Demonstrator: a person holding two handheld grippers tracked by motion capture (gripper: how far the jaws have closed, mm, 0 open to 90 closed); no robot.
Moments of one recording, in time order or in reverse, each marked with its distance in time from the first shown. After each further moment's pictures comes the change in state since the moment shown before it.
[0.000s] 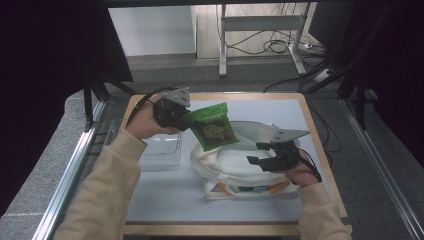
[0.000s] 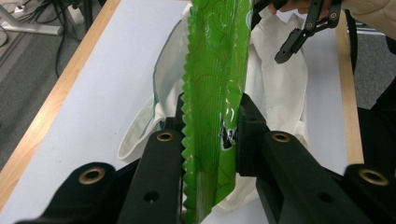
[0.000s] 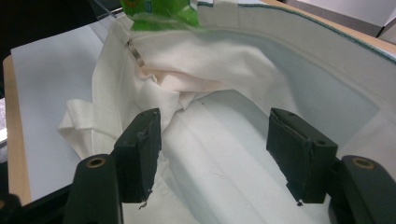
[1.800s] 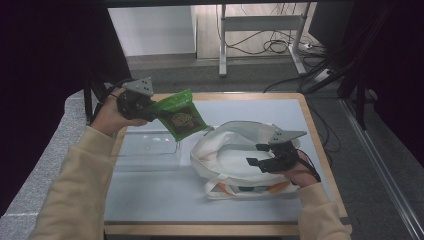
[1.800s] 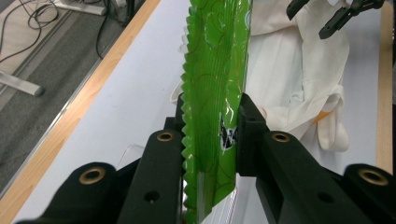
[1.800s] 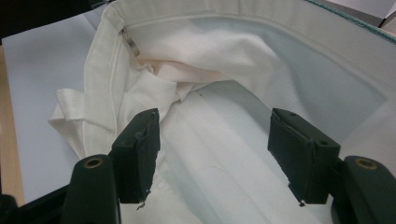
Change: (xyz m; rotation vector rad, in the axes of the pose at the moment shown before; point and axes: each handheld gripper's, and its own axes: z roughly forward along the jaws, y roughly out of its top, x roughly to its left) left arm 0.026 -0.048 -0.062 0.012 0.121 -0.107; right arm -0.001 -0.003 0.006 0.031 -0.006 -0.002
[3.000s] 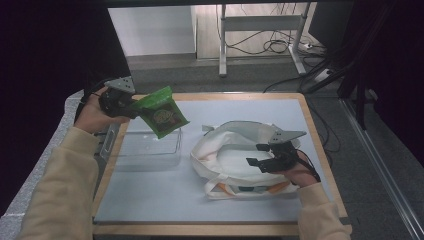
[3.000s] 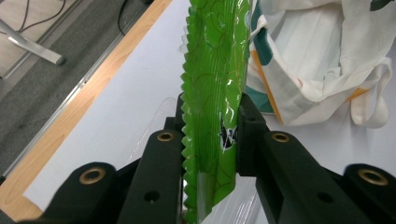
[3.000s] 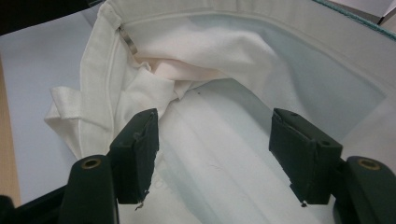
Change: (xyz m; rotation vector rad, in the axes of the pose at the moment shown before) left arm 0.029 -0.039 -0.019 0.055 0.068 -0.082; right arm -0.001 -0.001 0.001 0.005 -0.007 -0.001
